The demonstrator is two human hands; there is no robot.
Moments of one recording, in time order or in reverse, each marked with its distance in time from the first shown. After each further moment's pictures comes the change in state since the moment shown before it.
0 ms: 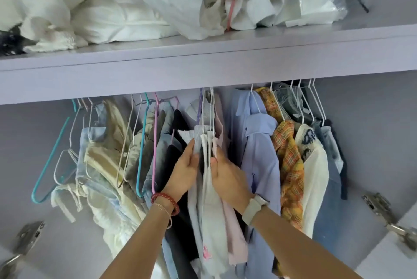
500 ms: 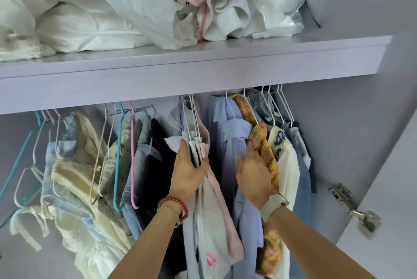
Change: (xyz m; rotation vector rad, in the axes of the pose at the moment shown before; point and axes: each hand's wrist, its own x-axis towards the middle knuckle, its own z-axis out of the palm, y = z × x) left_hand 0.002 0.023 0.043 0.048 0.008 0.065; right_hand -0.014 0.052 -0.057 -0.243 0.222 0.290
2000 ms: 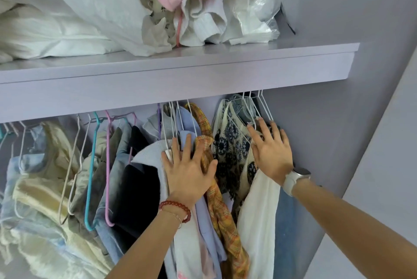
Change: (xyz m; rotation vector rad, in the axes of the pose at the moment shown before) left_hand 0.001 0.027 0.032 0.804 0.040 0.280; right_hand 0.056 0.079 -0.047 -0.448 0.116 -0.231
